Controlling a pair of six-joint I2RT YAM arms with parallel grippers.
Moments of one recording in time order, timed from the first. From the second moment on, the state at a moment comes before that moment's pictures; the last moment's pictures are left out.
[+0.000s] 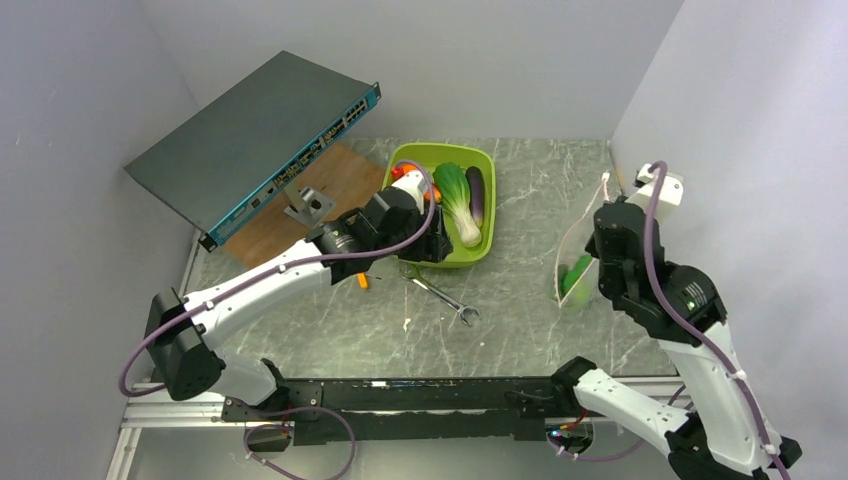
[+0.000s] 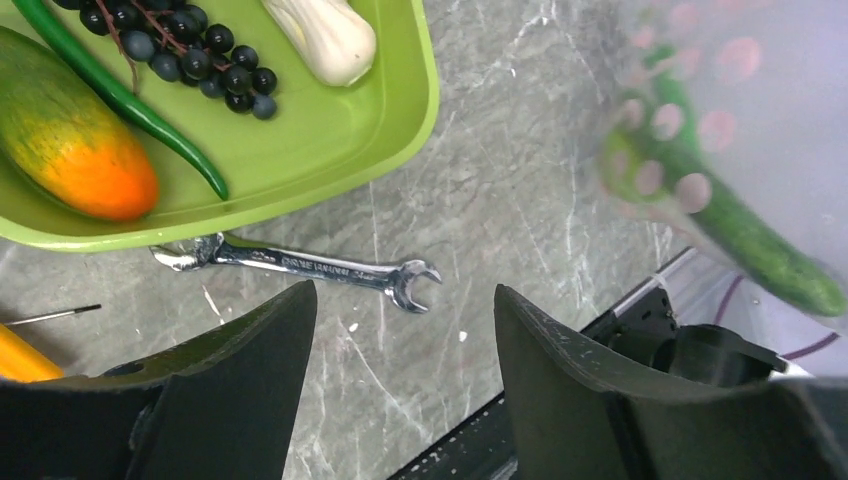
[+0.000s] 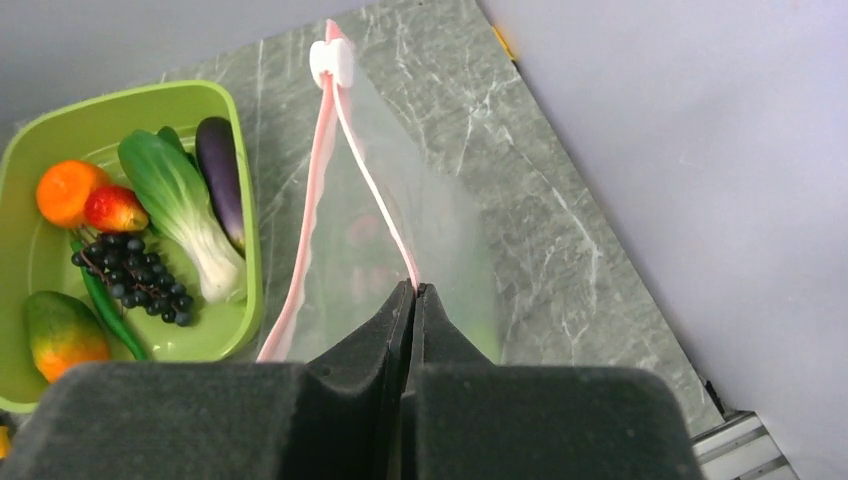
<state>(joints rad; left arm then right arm) -0.90 1.40 1.26 -0.42 -0.07 -0.64 0.58 0.85 1.40 -1.10 0.88 0.50</state>
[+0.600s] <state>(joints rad) -0.88 1.50 1.30 -0.46 -0.16 -0.60 0.58 0.94 1.05 -0.91 0.61 0.50</state>
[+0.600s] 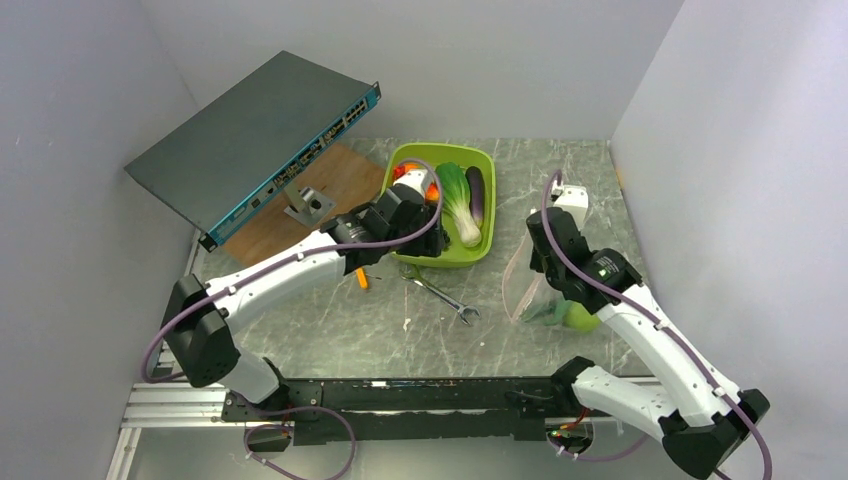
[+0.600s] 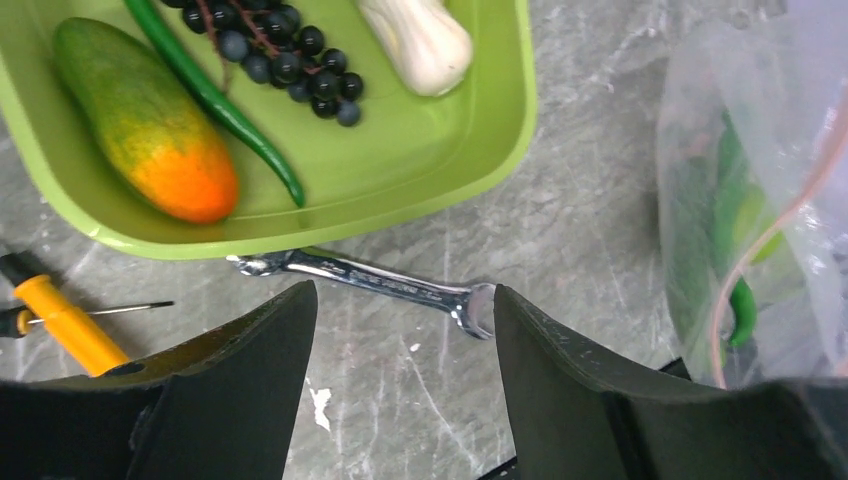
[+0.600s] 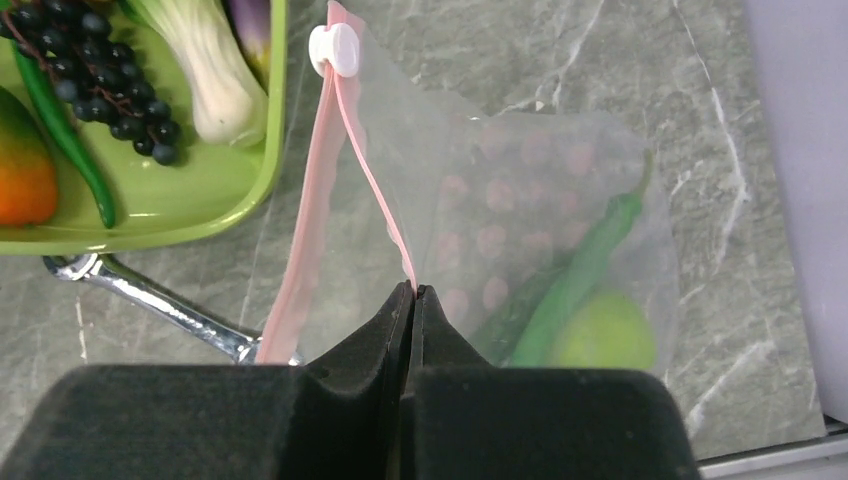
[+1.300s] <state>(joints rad) -0.72 1.90 1.55 -0.61 -0.35 -0.54 0.58 0.85 1.05 -0.87 0.57 0.46</state>
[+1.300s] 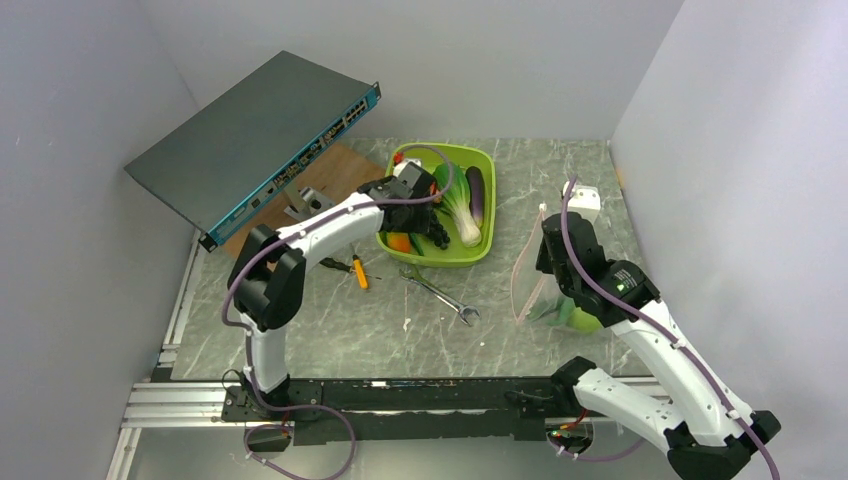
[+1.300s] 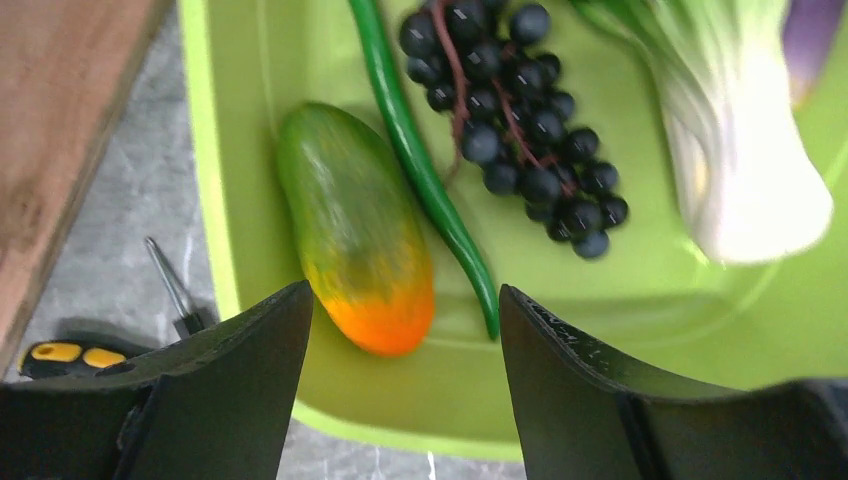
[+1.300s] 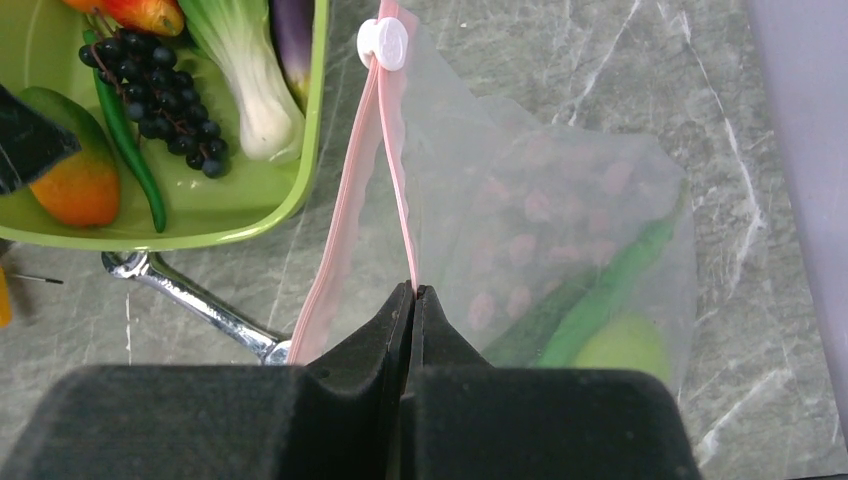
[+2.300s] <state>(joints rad) -0.63 2.04 1.61 -0.63 -0.26 -0.59 0.58 0.87 1.05 -0.87 0.53 0.46</state>
